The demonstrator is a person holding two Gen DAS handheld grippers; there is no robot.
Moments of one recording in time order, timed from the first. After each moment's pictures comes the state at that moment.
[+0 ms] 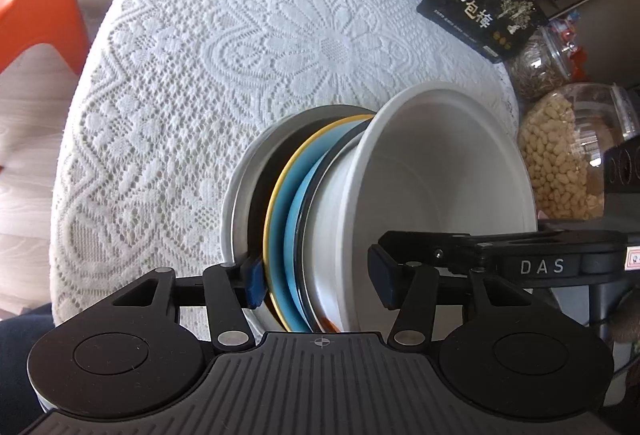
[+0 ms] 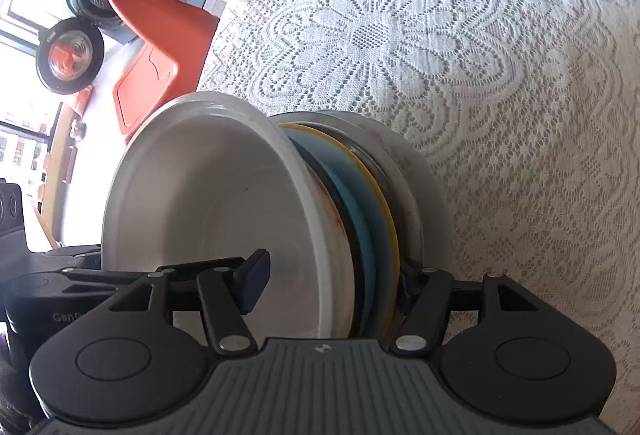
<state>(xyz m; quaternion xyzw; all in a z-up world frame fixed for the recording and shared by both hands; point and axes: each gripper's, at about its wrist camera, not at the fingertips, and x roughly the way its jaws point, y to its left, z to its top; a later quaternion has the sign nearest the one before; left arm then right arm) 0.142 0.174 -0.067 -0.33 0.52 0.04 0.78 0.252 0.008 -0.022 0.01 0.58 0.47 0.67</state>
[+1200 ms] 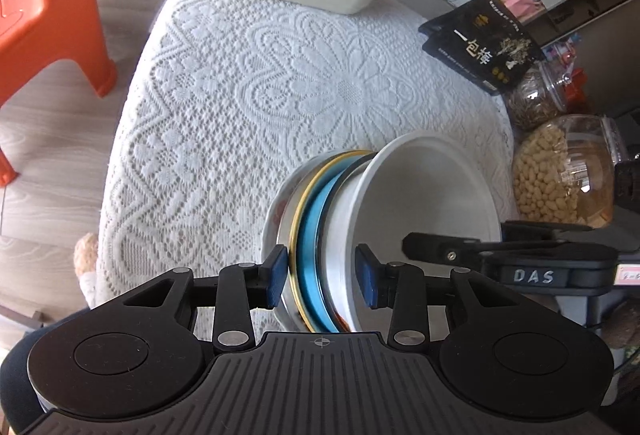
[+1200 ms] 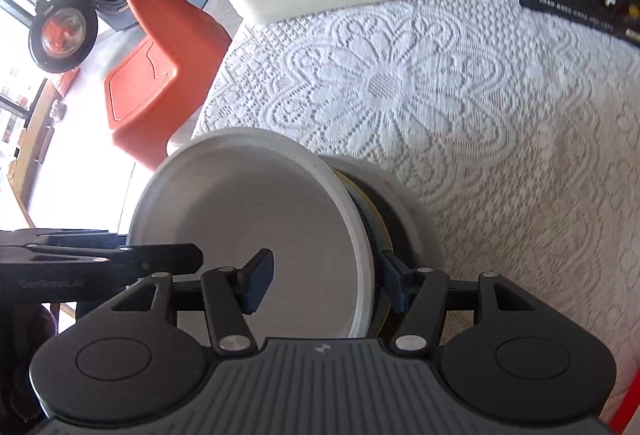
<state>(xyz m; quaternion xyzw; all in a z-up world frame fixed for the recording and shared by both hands) 0.122 0.209 -0.035 -0.34 0.50 0.06 0.79 0.235 0.014 0.004 -0.04 0.53 0.46 0.71</state>
